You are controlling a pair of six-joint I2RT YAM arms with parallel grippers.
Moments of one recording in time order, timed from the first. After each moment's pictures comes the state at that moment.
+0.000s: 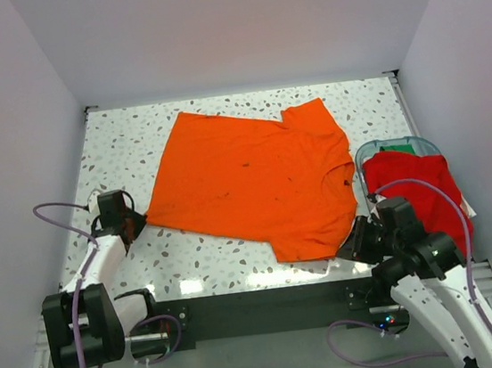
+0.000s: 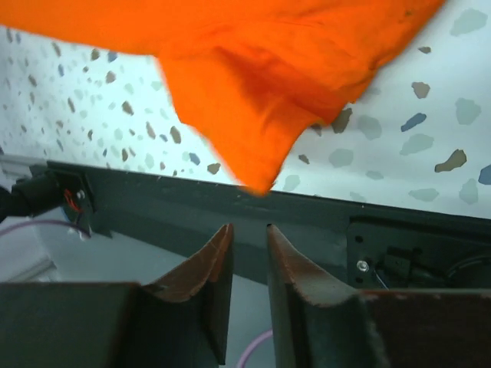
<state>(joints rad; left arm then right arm) 0.14 1.12 0.45 -0.20 -0.13 -0.78 0.35 0.39 0.59 -1.15 -0.25 0.75</state>
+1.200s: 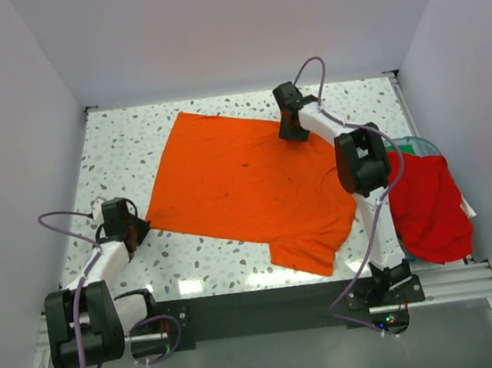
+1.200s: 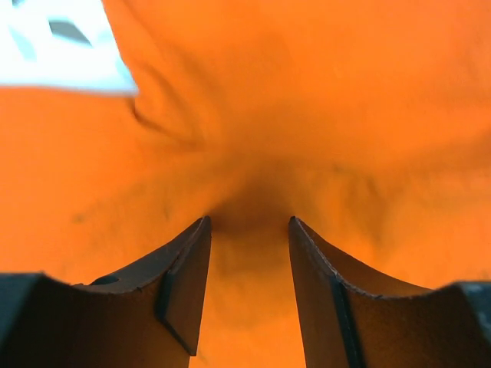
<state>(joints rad) 0.14 1.13 0.36 -0.09 -0.11 -0.81 0.34 2.31 1.89 -0.67 0.35 0.58</state>
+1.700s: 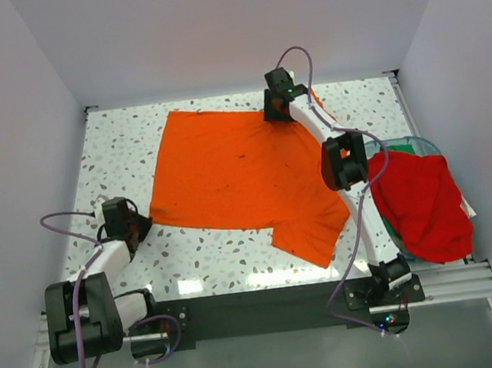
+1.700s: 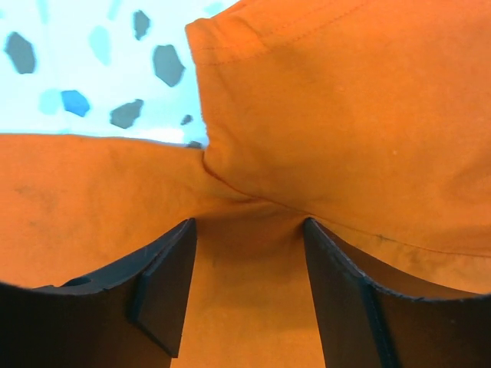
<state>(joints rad) 0.14 1.17 0.33 0.02 -0.05 -0.86 0.33 2.68 2.51 -0.76 0.27 0.41</state>
